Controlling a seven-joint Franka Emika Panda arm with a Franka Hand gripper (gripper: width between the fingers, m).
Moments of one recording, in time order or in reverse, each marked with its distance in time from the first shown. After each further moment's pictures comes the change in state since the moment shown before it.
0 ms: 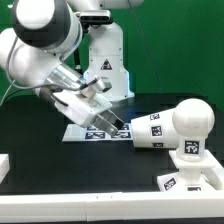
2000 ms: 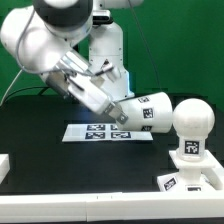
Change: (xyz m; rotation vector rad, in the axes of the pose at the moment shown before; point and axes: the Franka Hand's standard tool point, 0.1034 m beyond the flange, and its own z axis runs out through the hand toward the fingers) arm -0.033 -0.023 -0.014 -0.109 0.097 -0.170
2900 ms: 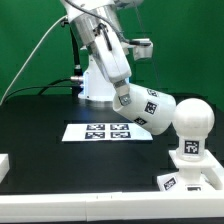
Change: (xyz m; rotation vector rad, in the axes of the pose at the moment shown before) arm -0.023 -0.032 -0.009 -0.044 0.429 -0.048
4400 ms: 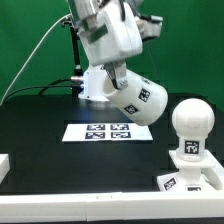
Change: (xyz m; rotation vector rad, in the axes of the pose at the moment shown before) arm 0.002 -0.059 -0.037 -0.090 0.113 -0.193
